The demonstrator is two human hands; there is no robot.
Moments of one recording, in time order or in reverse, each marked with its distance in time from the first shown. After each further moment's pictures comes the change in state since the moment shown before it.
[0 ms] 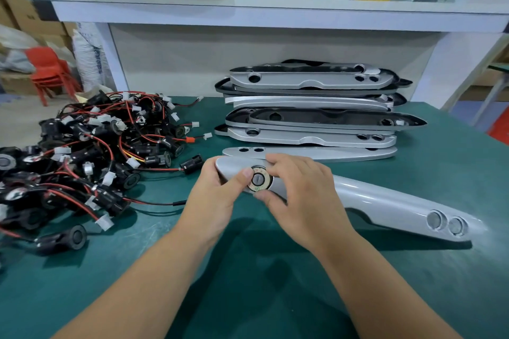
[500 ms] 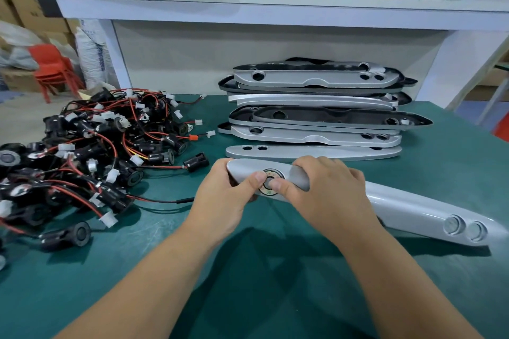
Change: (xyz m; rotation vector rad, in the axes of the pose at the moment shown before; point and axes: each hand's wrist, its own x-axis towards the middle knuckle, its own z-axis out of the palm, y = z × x) left_hand -0.002 0.001 0.001 0.229 -0.007 -0.007; right_hand 0.008 0.015 -0.013 -0.235 -0.159 0.236
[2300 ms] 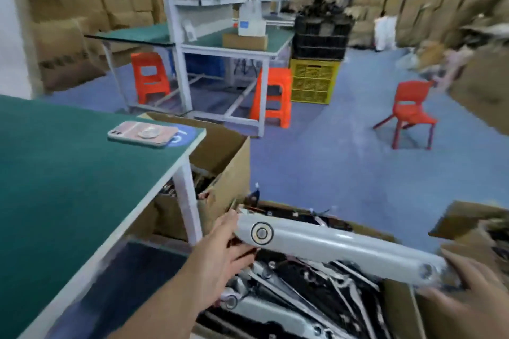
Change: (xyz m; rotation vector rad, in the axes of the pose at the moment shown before) left_hand -0.312 0.024 0.392 -0.275 -1.433 -0.724; right_hand -0.676 0.215 -0.178 -0.329 0.514 1.555
